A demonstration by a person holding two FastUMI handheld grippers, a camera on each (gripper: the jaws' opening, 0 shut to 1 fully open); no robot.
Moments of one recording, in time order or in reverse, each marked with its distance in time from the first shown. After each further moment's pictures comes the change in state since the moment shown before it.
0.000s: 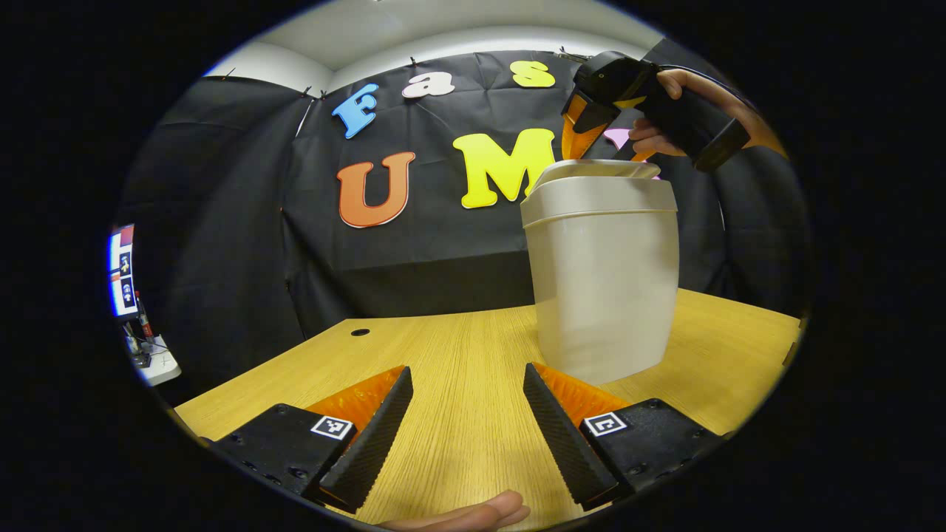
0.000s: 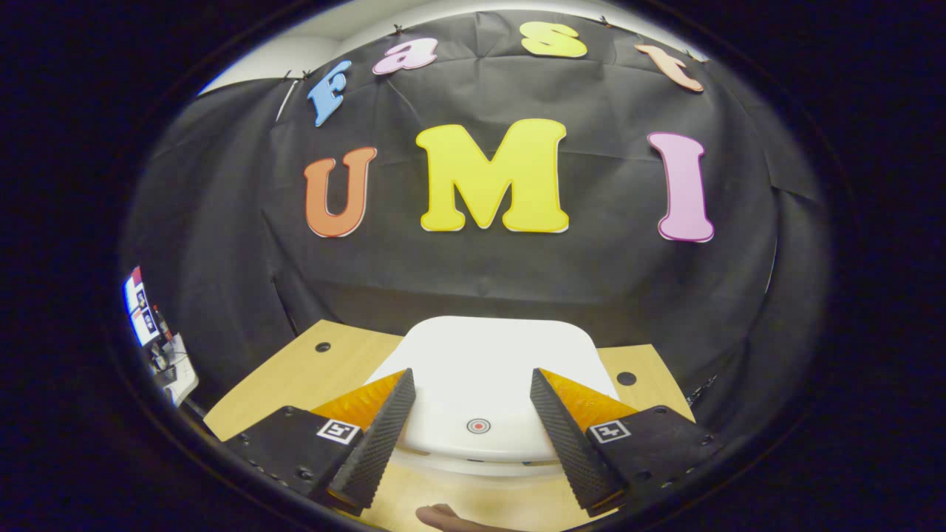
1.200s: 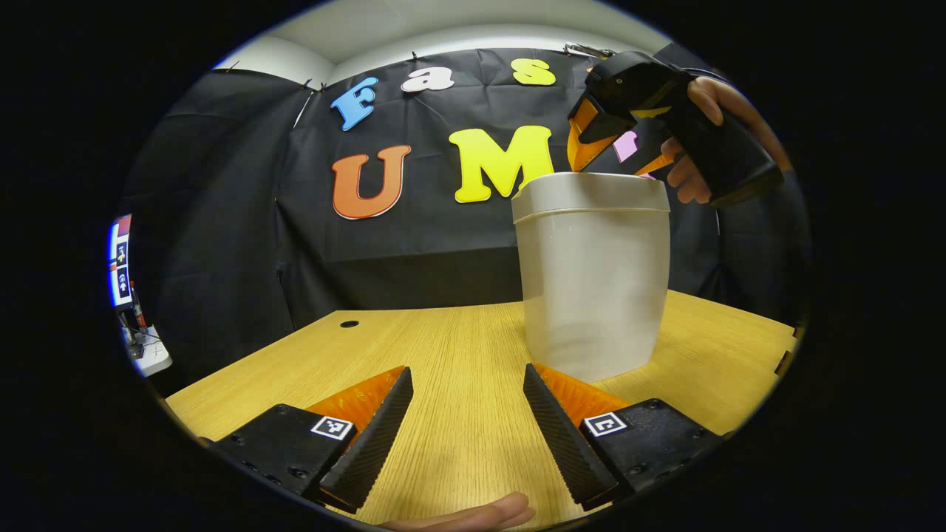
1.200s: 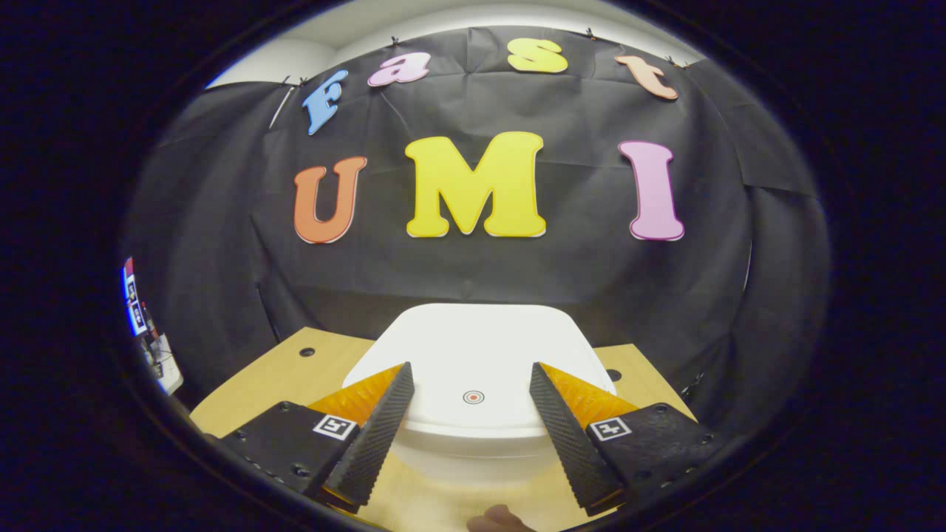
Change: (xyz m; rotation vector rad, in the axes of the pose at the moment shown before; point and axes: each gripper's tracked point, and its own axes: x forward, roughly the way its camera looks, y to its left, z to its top) left arm -0.001 -0.014 -0.007 -0.032 0.030 -0.029; right arm -0.020 -0.006 -0.028 0.044 -0.165 -0.088
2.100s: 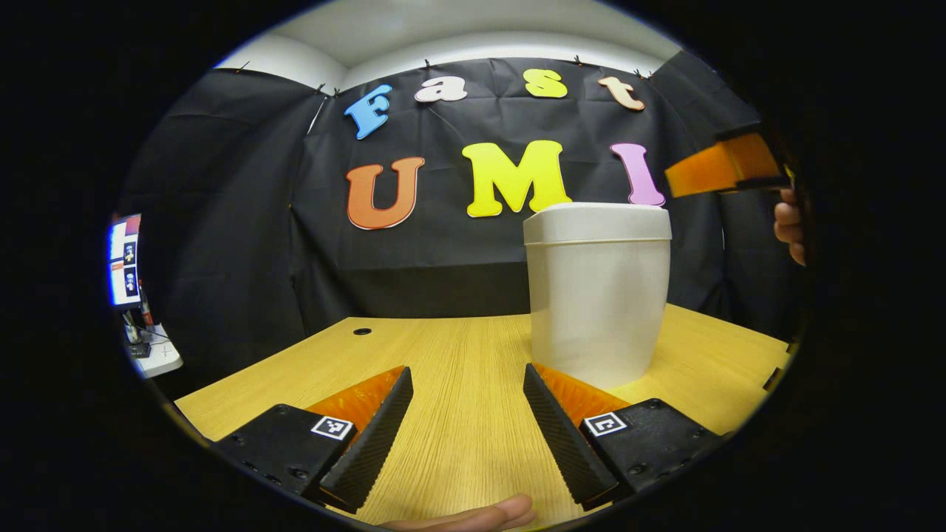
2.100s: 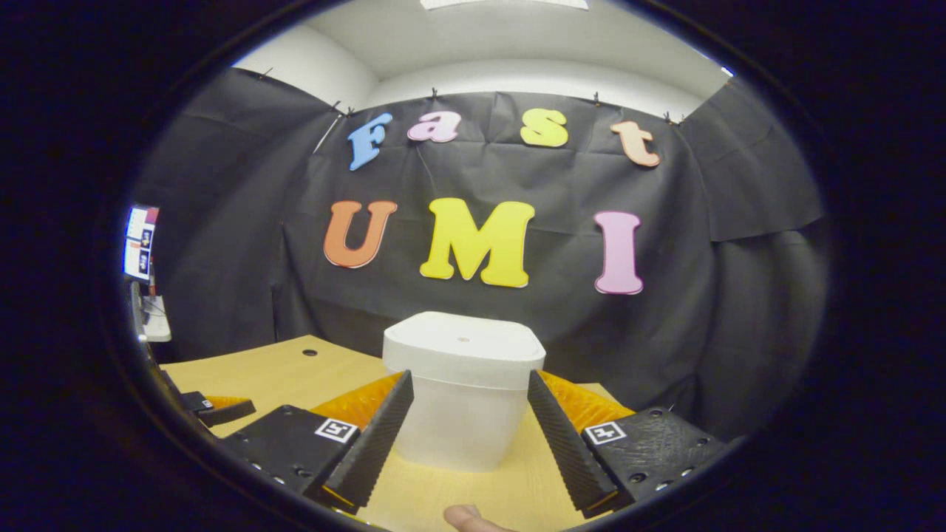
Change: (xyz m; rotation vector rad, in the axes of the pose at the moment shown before) left arm -0.028 0.015 0.032 -0.037 -0.042 0.036; right arm -0.160 -0.029 -0.043 -0.132 -0.244 -0.013
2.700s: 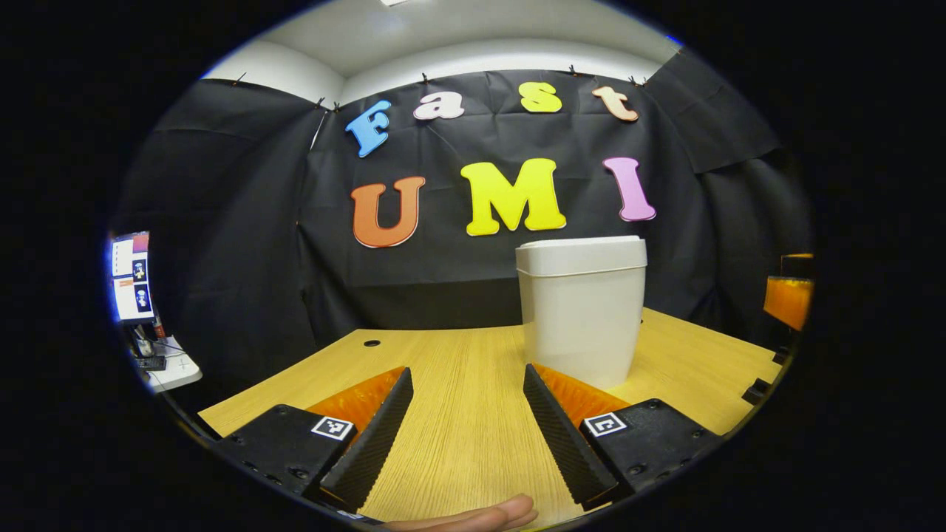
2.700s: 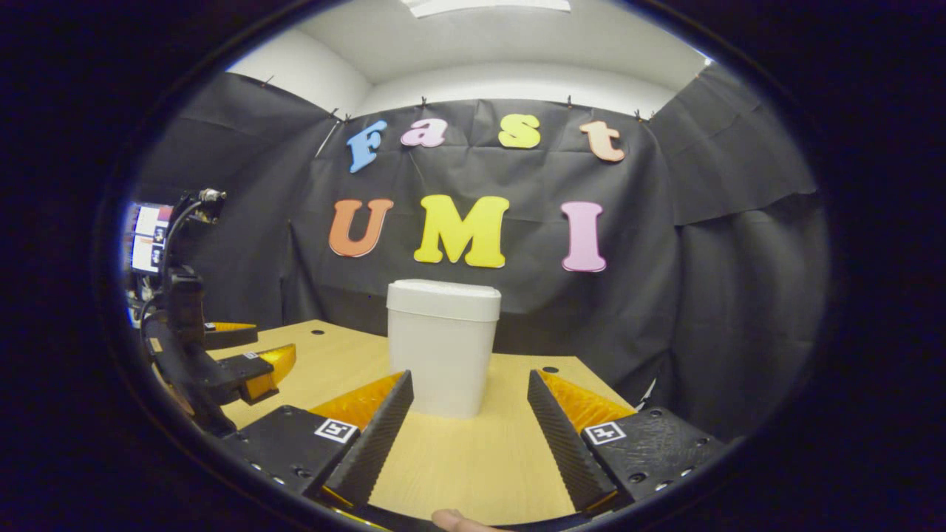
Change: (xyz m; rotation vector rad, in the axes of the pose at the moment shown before) left arm -0.055 -0.013 0.043 0.037 -0.045 -0.001; right arm -0.124 -0.044 -0.070 0.013 0.014 -0.008
